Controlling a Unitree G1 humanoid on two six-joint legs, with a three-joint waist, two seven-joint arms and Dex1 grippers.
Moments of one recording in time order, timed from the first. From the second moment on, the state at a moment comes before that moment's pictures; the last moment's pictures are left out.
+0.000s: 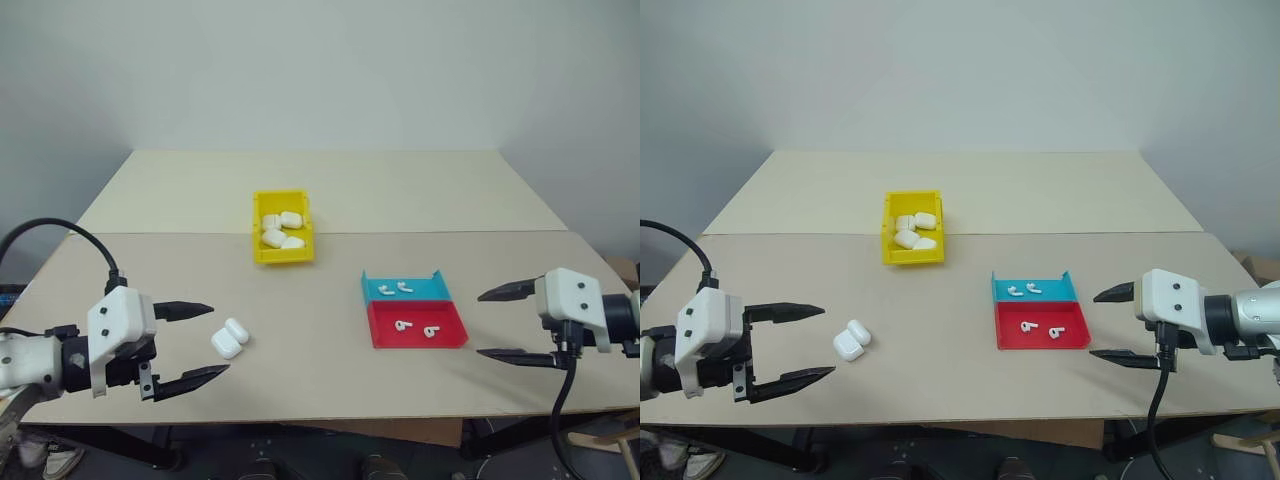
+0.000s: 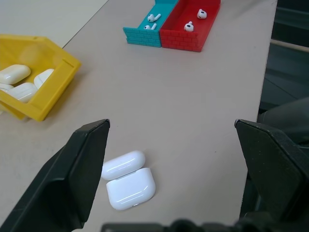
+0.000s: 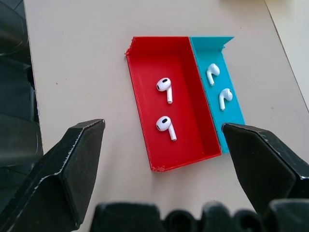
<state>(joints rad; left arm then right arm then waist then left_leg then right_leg) 0.23 0.97 0.56 -0.66 -0.62 0.51 -1.09 -0.07 -1.13 -0.32 -0.26 0.37 0.21 1.34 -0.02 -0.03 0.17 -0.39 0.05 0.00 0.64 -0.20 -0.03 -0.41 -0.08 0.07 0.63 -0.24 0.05</state>
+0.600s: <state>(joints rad) 0.31 0.93 0.56 -0.86 -0.54 0.70 -0.79 -0.16 -1.14 -0.25 -0.21 0.37 0.18 1.35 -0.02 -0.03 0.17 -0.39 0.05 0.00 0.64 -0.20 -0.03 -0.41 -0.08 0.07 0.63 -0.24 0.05</state>
